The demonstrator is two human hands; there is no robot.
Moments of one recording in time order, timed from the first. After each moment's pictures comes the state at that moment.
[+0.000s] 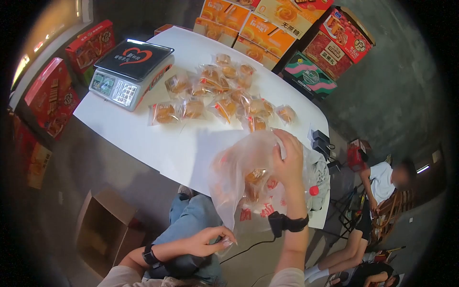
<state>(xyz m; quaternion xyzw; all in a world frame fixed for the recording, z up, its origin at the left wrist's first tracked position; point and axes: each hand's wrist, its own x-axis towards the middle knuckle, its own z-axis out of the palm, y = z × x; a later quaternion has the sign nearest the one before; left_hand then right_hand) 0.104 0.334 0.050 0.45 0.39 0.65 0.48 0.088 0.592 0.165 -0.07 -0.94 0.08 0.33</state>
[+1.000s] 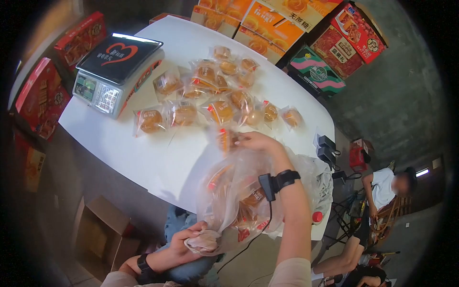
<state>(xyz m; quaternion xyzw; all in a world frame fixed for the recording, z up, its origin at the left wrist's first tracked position) 0.060 0.359 0.017 -0.11 -0.08 0.77 0.63 -0.061 0.726 0.038 -0.17 -0.90 0.29 -0.27</state>
